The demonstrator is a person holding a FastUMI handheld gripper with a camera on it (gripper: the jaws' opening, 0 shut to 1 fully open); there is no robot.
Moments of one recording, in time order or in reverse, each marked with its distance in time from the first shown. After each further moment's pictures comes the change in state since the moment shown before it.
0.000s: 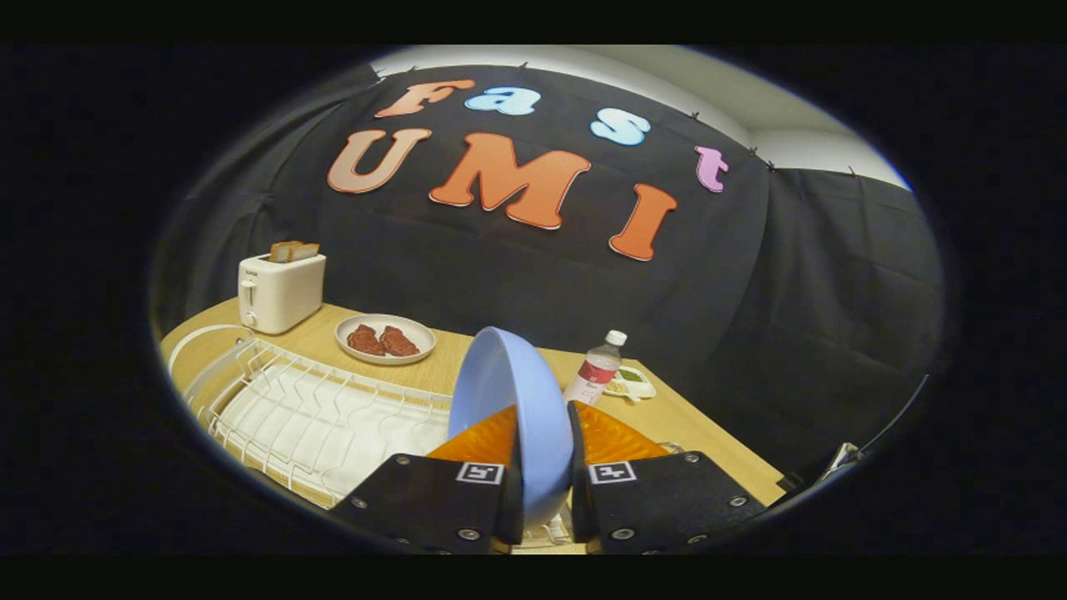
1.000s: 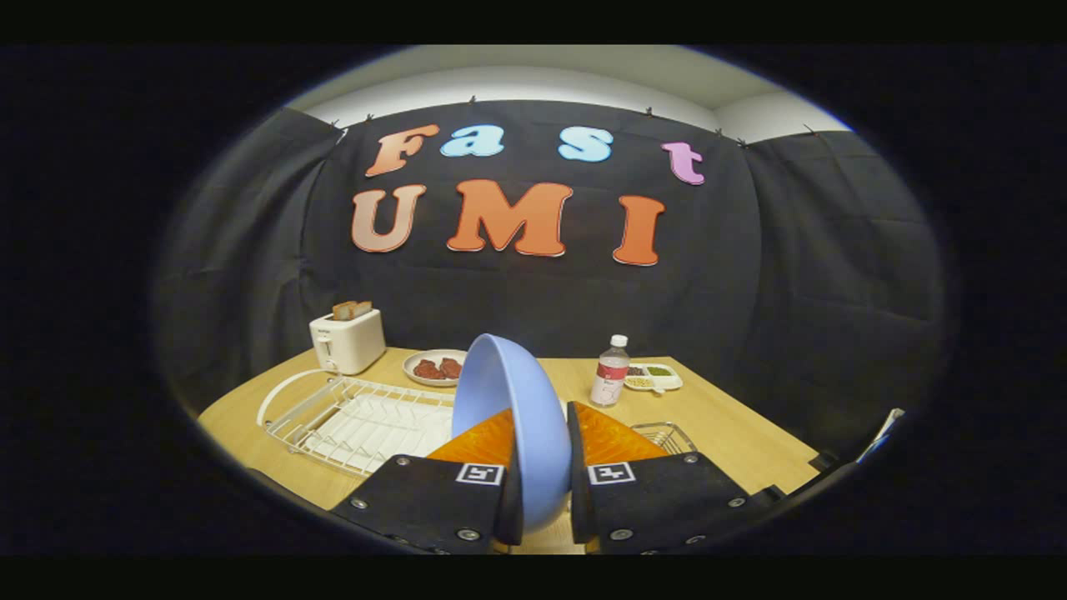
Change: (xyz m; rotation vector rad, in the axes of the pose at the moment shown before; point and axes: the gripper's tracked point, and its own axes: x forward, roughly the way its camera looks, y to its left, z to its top) arm -0.110 -0.040 0.001 0.278 -0.044 0.247
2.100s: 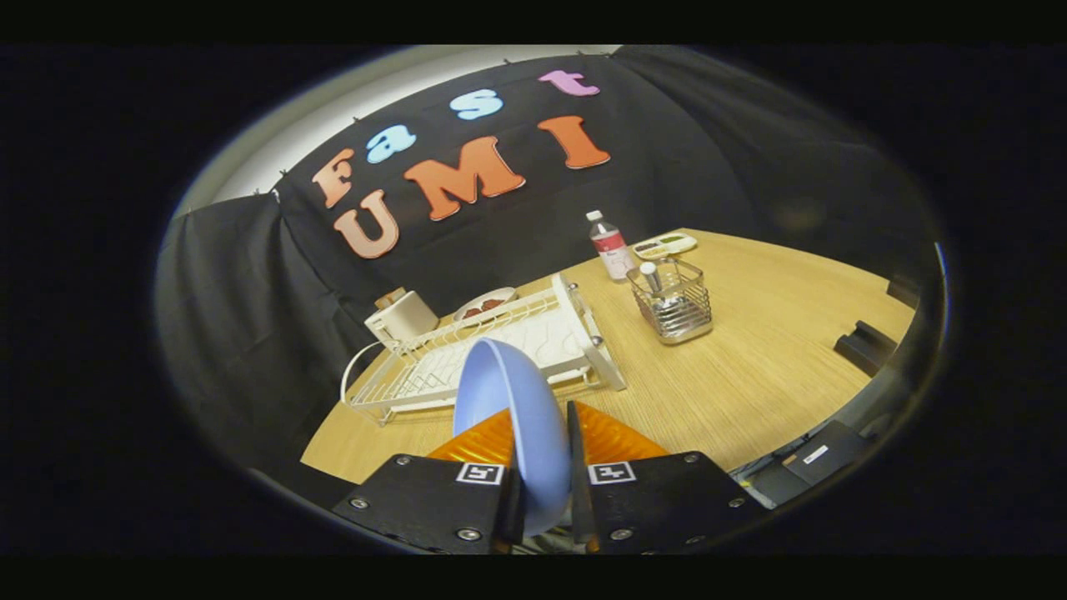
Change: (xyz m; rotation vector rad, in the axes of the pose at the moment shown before) arm -0.079 -0.015 -0.159 0.471 0.290 0.156
